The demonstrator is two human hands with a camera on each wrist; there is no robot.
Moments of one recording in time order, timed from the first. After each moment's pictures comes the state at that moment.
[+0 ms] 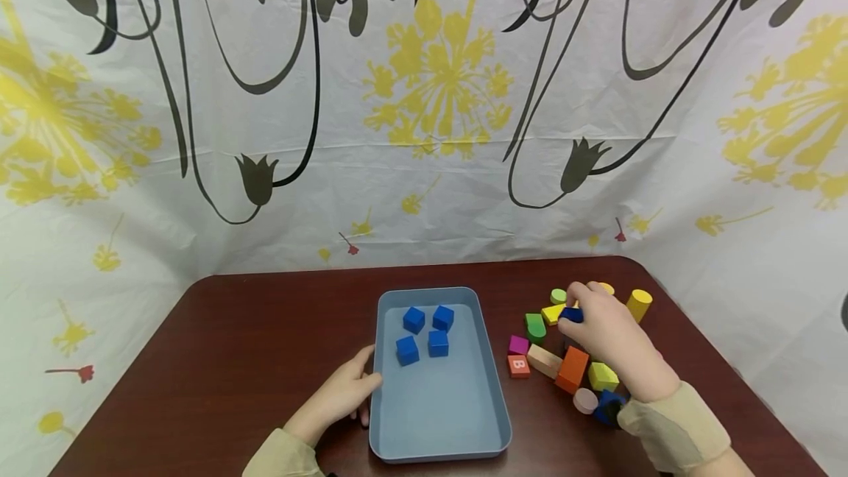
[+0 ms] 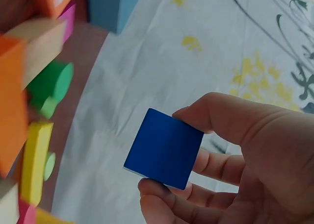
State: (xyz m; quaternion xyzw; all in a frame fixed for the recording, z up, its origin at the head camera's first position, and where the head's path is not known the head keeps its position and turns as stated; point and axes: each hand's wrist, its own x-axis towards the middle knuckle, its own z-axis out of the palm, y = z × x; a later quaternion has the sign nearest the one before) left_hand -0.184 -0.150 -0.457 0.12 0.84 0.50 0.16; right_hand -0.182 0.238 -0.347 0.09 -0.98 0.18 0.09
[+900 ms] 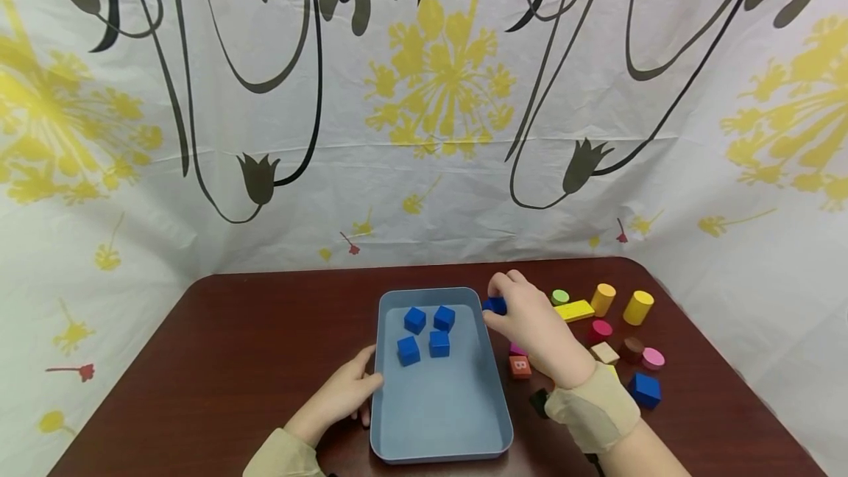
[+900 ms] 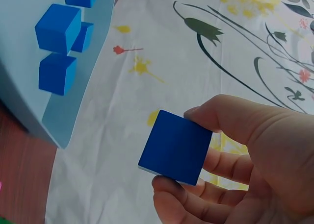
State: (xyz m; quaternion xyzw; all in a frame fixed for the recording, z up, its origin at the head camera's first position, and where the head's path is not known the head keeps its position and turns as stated) left_hand -0.184 -0.151 -0.456 0.12 0.84 0.50 0.16; right_hand -0.196 0.142 -0.342 0.14 -0.95 0.25 0.11
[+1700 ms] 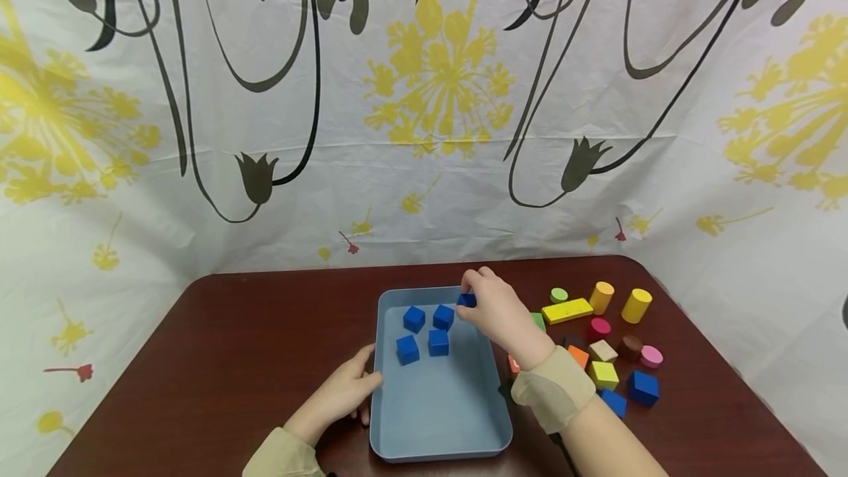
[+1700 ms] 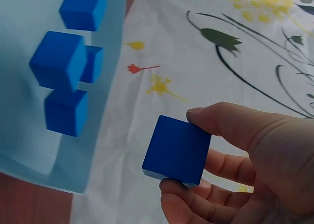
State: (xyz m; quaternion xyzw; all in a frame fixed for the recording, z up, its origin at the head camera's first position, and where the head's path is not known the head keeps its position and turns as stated) left_hand -0.186 -0.151 -0.458 0.12 0.84 0.50 0.17; right_hand -0.223 0.110 -0.355 0.13 -0.96 0.23 0.08
